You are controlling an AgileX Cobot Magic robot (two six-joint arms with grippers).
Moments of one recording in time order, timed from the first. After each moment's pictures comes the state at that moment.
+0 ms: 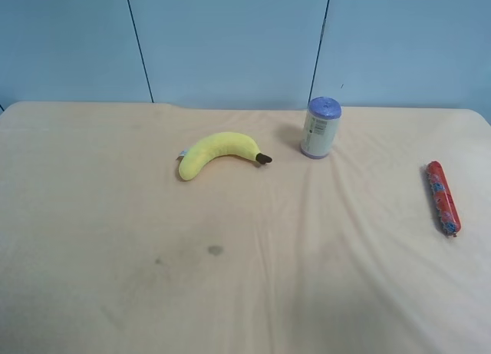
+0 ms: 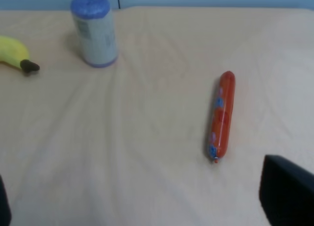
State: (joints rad) left arm -0.02 -0.01 -0.50 -0.13 1.06 0.11; right arm 0.05 0.00 -0.57 0.09 1.10 -0.08
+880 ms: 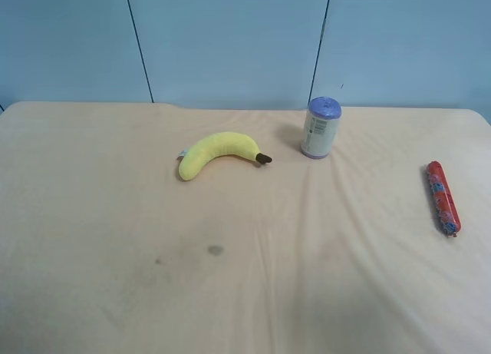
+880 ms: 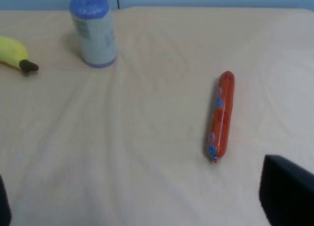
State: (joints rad) left arm -0.02 -0.01 -0.50 -0.13 1.06 0.11; right arm 0.05 0.00 -0.57 0.09 1.10 -0.08
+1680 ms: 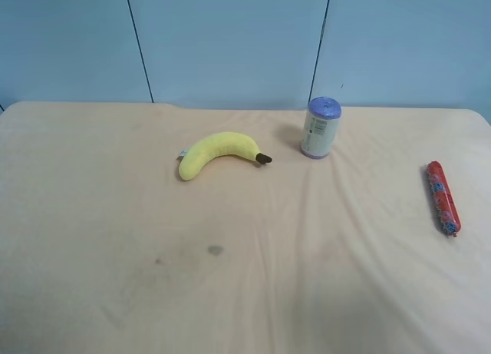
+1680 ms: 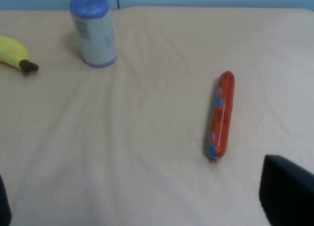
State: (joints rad) left arm -0.02 -0.01 -0.50 -0.13 1.06 0.11; right arm 0.05 0.00 -0.57 0.09 1.10 -0.08
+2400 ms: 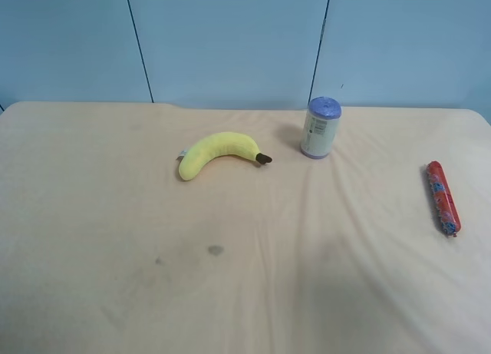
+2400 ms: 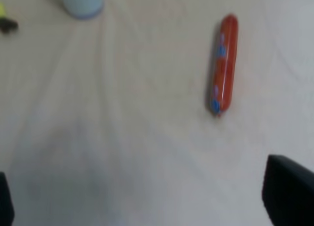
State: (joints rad) left arm -0.02 -0.01 -0.50 -0.13 1.06 0.11; right arm 0.05 0.23 -0.57 0.07 1.10 0.01
